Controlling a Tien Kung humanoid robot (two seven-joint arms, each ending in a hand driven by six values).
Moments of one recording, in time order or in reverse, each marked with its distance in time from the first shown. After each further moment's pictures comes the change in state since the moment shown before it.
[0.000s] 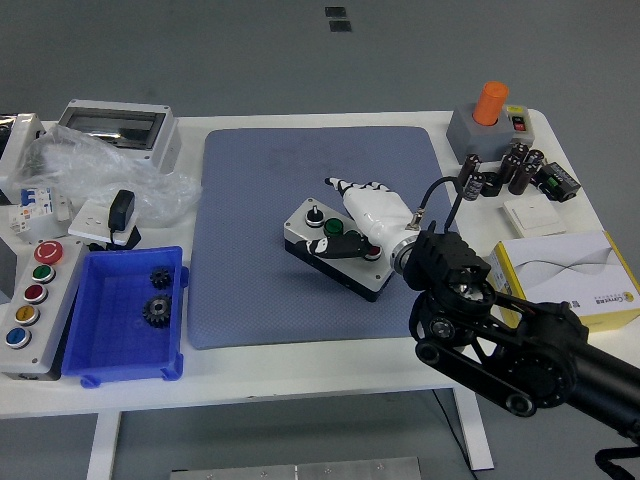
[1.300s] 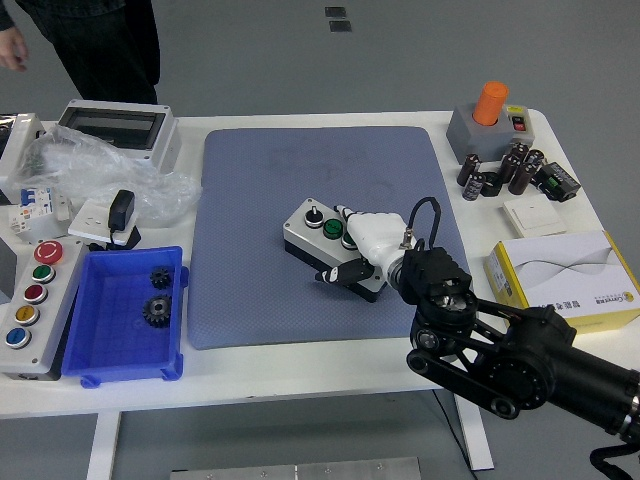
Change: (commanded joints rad) left arm -0.009 -0.005 -0.019 -0.003 0.018 0.005 -0.037; right arm 0.029 0.027 -0.102 -0.127 -0.065 0.007 0.000
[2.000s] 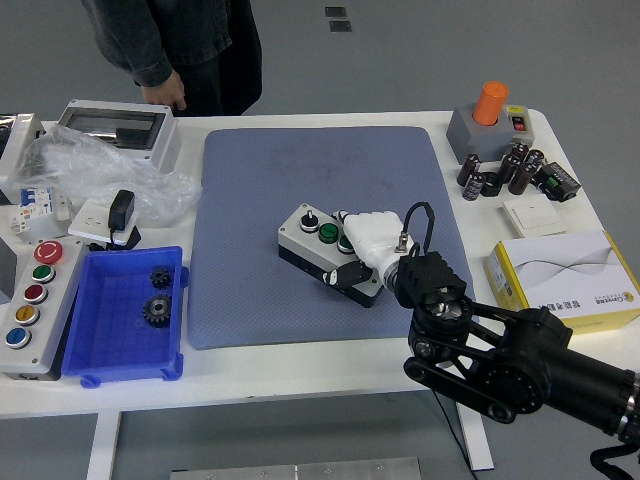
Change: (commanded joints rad) left arm -0.002 -0.002 -0.075 -0.008 0.072 0.008 -0.030; right arm 0.010 -0.002 -0.050 -0.012 -0.050 -0.046 0.000
